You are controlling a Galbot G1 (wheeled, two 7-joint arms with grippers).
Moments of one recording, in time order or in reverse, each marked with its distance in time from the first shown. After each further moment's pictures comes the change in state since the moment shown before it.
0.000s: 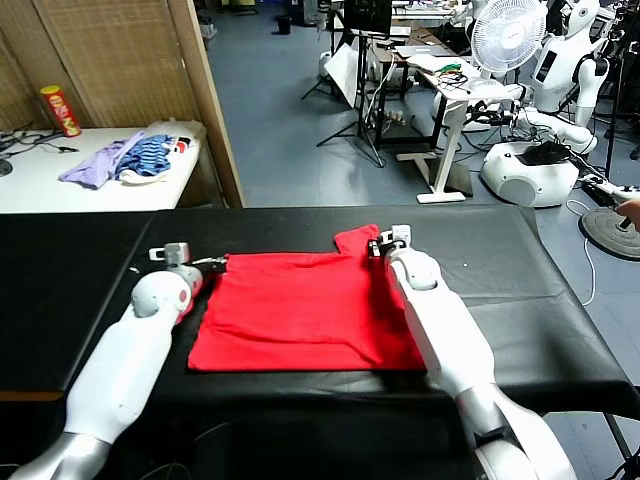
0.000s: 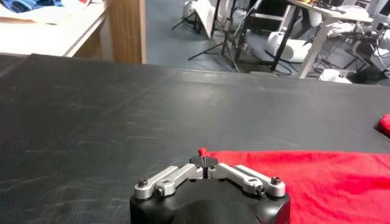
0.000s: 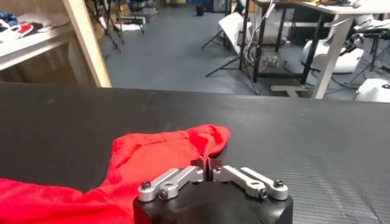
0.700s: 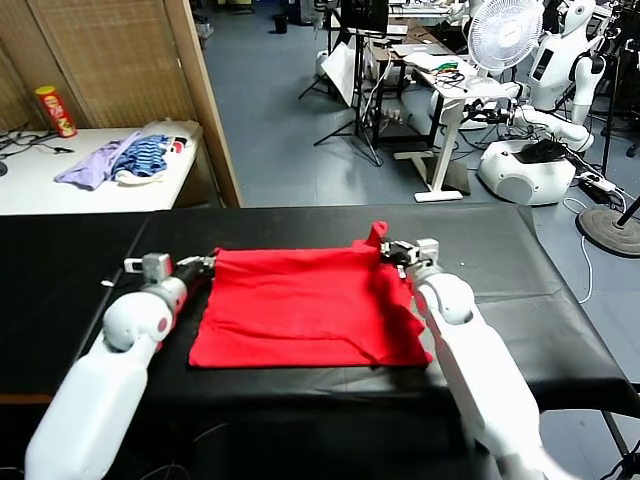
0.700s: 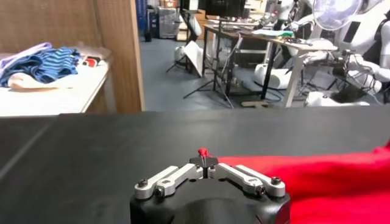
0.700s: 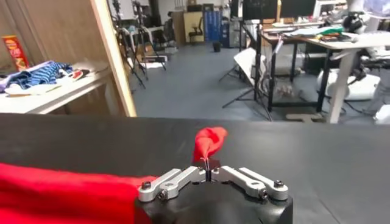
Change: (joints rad) left arm 0.343 0.091 -0.157 -0.428 0.011 -0.014 -0.028; right arm -0.376 -0.225 0.091 0.653 0.234 -0.305 0.109
